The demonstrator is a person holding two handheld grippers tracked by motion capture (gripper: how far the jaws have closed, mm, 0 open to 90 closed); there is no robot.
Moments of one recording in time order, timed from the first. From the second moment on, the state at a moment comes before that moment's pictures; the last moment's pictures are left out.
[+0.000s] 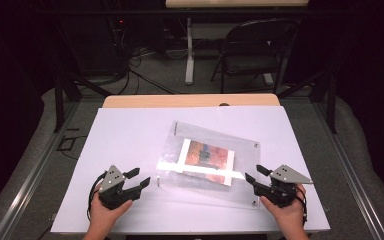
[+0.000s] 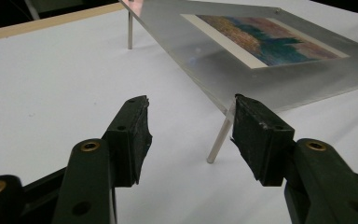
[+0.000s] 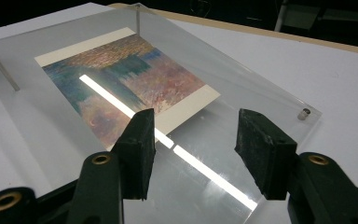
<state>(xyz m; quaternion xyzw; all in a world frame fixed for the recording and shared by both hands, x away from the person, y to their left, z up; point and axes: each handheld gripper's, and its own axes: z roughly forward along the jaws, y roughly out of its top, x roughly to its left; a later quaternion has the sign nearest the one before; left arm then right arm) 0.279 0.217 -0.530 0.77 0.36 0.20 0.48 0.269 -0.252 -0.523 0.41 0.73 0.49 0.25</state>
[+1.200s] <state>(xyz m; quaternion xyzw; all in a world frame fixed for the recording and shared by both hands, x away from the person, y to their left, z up) 0.292 0.181 -0.550 0.84 0.33 0.14 0.41 0.274 -0.254 -0.518 0.40 0.71 0.53 0.22</state>
